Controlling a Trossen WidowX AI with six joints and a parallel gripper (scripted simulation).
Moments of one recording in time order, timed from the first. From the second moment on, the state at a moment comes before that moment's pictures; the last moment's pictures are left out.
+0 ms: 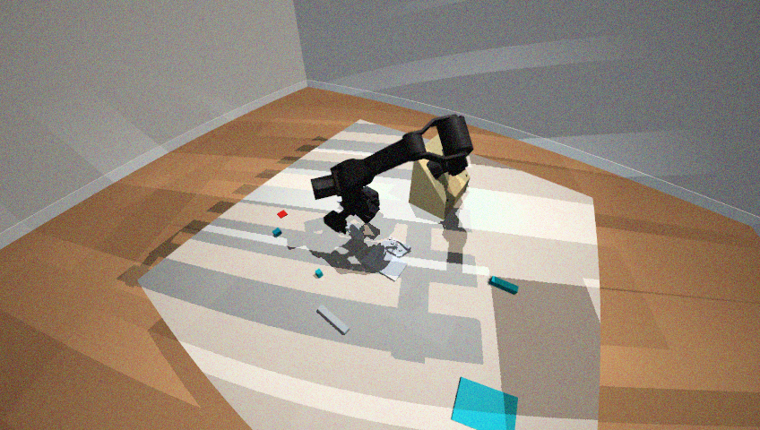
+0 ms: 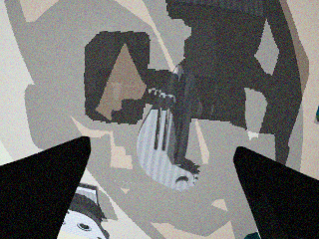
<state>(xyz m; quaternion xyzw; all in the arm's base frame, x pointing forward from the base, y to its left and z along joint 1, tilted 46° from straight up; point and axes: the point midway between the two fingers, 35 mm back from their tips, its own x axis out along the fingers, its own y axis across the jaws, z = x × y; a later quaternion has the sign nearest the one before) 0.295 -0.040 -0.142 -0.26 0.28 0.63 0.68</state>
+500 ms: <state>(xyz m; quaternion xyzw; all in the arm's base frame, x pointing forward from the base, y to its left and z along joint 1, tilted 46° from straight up) 0.298 -0.023 -0.159 -0.26 0.28 0.63 0.68</state>
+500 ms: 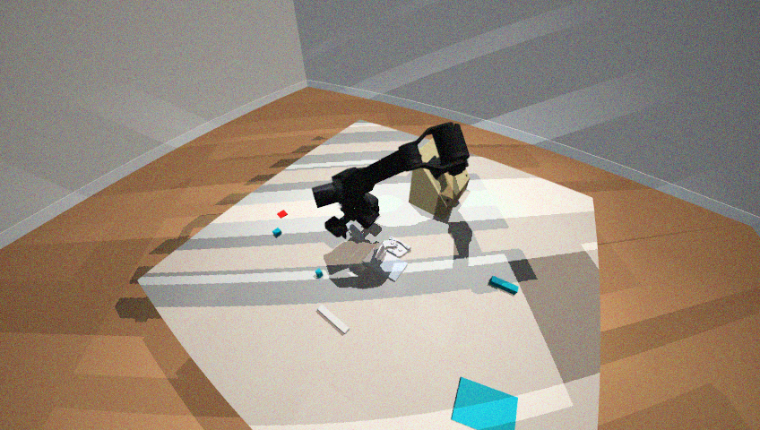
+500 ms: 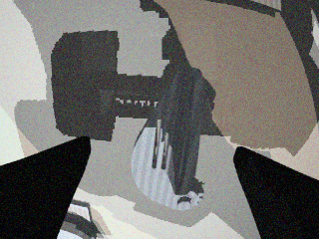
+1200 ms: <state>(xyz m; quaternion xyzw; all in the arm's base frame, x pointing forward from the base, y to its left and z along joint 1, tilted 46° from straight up) 0.296 -0.014 -0.167 -0.25 0.29 0.63 0.68</state>
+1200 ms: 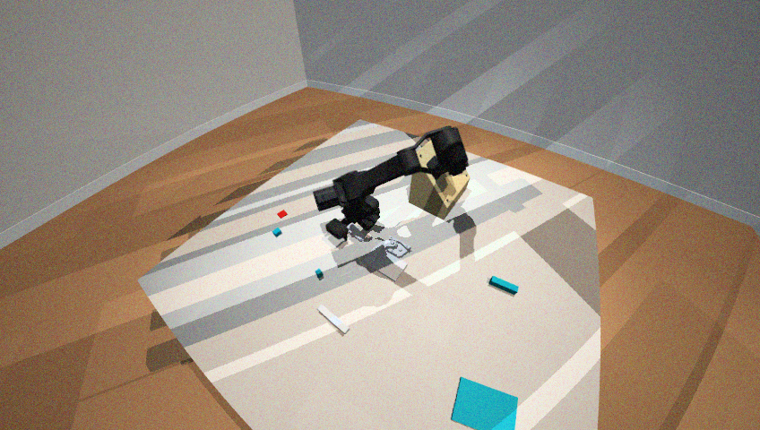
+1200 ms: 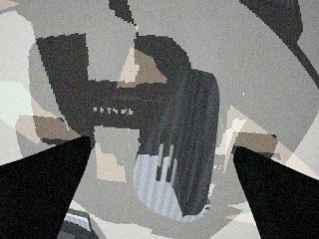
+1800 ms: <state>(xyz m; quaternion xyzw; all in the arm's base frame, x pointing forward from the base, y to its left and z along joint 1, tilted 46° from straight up) 0.296 -0.014 -0.167 -0.25 0.29 0.63 0.68</state>
